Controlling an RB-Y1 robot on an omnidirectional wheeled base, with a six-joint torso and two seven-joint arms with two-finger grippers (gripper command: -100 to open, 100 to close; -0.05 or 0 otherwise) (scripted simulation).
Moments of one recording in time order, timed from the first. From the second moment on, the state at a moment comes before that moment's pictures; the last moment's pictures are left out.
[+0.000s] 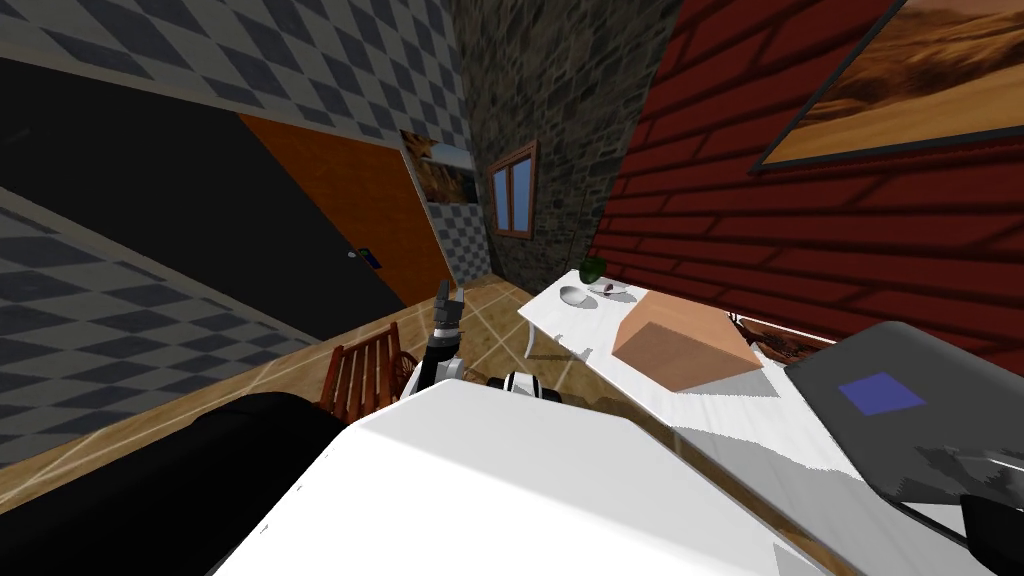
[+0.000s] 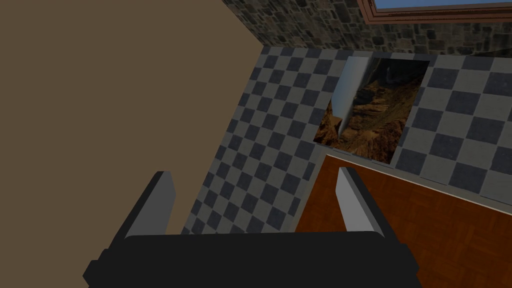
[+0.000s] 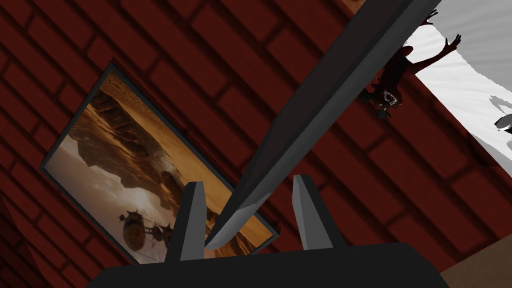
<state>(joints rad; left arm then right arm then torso) 0.49 0.01 -0.01 -2.23 -0.06 -0.54 0.01 0.72 -0.69 -0.68 -1.78 0.65 0.49 0.72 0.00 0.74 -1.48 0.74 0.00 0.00</state>
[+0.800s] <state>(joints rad) 0.49 0.01 -0.01 -2.23 -0.06 -0.54 0.01 0.73 -0.76 -0.68 -1.73 0.50 0.46 0.65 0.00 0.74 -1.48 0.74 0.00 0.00</state>
